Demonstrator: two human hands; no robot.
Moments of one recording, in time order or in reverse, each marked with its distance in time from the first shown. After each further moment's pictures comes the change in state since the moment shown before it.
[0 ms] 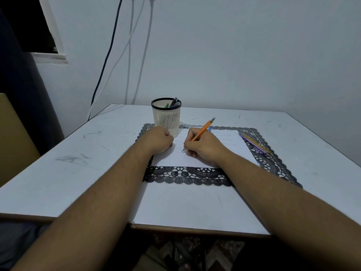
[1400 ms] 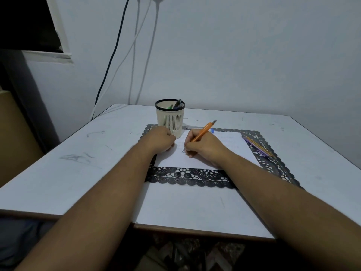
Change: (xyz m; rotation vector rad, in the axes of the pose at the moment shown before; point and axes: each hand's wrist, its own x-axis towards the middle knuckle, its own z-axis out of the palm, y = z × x) left_hand -0.001 0.006 -0.005 -0.047 0.025 -0.014; right_hand -0.005 -0.015 0.004 -0.045 0.004 0.027
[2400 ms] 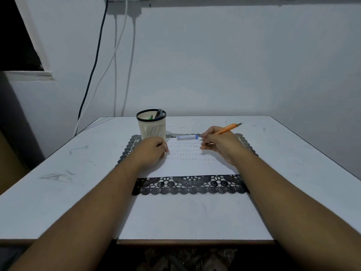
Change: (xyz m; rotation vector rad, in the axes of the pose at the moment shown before) left_hand -0.002 0.005 0.017 -0.171 -0.026 0.158; right_hand -0.015 0.001 -0.089 0.193 0.260 0.031
